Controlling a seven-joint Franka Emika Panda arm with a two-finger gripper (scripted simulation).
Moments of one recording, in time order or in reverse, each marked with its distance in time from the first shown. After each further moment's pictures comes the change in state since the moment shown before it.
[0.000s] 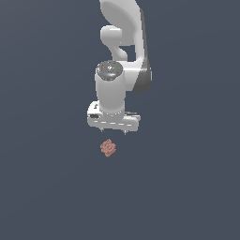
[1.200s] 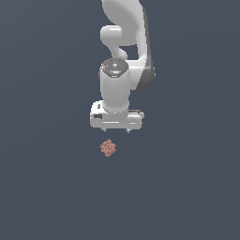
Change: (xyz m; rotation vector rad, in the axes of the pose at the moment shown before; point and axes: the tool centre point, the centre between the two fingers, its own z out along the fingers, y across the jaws) arm 0.001 -0.012 -0.006 -0.004 0.019 -0.095
